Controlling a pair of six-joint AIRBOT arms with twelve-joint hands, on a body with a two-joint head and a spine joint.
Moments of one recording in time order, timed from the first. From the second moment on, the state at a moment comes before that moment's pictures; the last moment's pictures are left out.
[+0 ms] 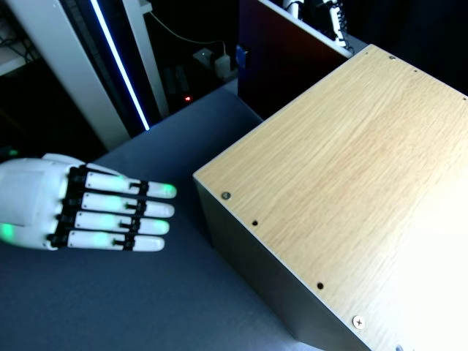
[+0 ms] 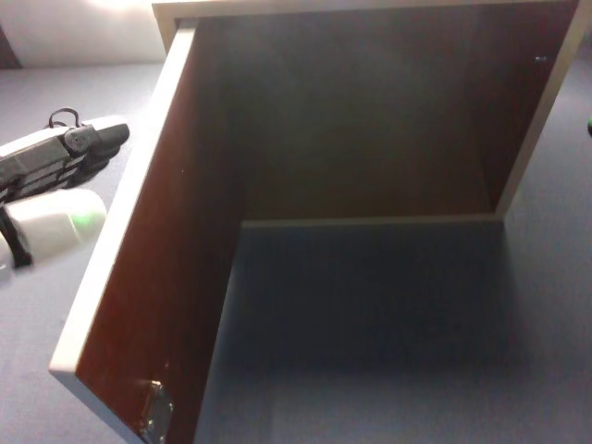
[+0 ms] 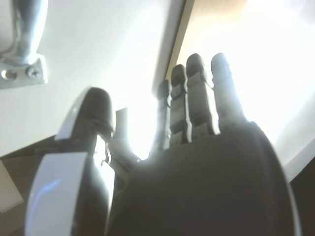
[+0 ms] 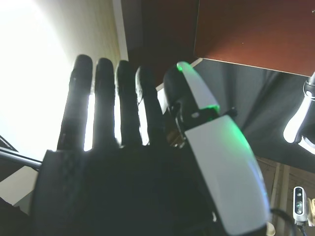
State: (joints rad) left arm 1.18 -0.63 0.80 -0.22 -1.25 0.00; right arm -1.20 -0.85 1.11 0.09 1.41 -0.44
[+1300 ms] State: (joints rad) left arm 1.11 -0.69 0.82 -0.09 -1.16 0.01; right arm -1.20 -0.85 1.11 0.09 1.41 -0.44
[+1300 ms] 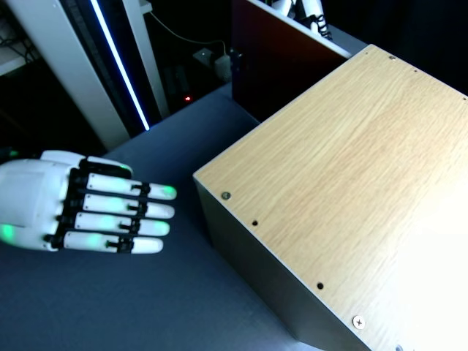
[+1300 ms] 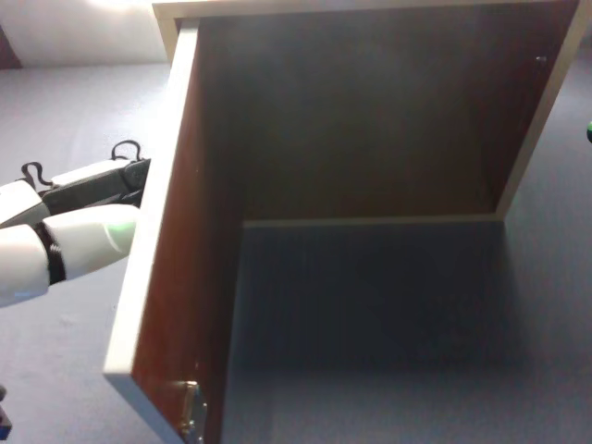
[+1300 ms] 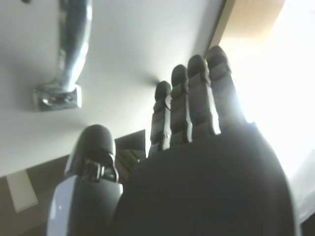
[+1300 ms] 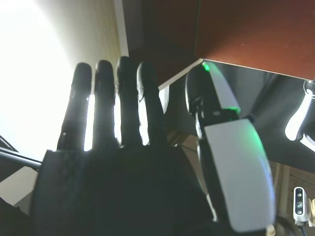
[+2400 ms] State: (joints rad) left arm 1.02 -0.75 0.86 0.02 -1.11 0.01; right arm -1.20 -0.85 1.12 0.09 1.41 -0.44
